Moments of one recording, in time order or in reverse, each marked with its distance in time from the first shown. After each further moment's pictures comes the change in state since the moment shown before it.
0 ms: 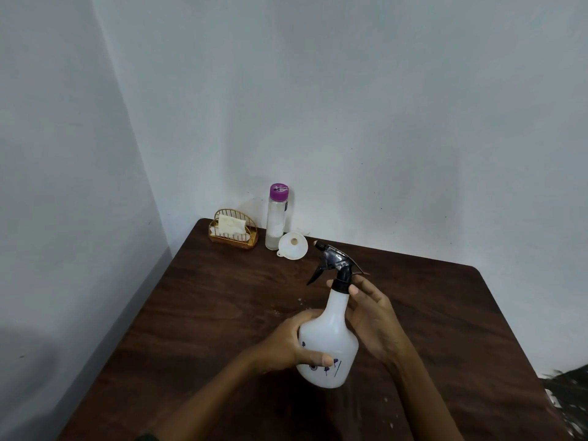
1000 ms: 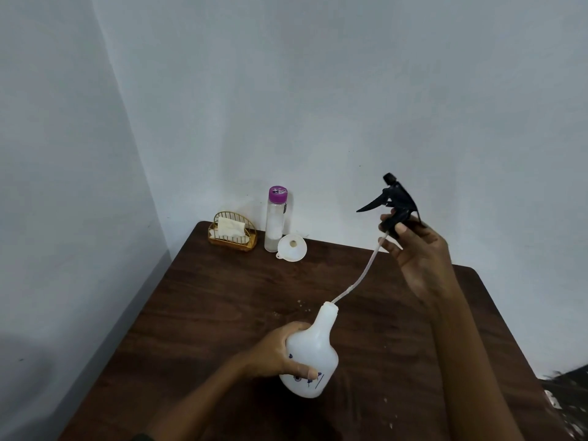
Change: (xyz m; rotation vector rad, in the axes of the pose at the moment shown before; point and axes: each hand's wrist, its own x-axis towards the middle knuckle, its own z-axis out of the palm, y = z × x) left_hand -0.004 -0.030 -0.016 0.190 0.004 -0.103; right_hand 0.024 -0.101 -0.002 -0.081 0.126 -0.369
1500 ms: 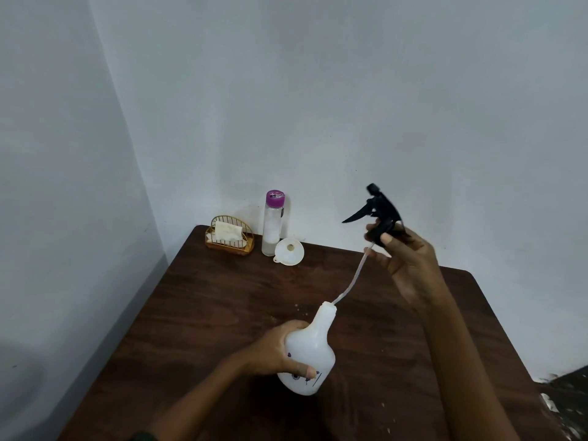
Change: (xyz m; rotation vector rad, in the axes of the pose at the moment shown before) left_hand 0.008 0.001 -0.005 0.088 -0.007 -0.007; right_hand -0.005 0.004 0.006 -0.058 -0.061 0.032
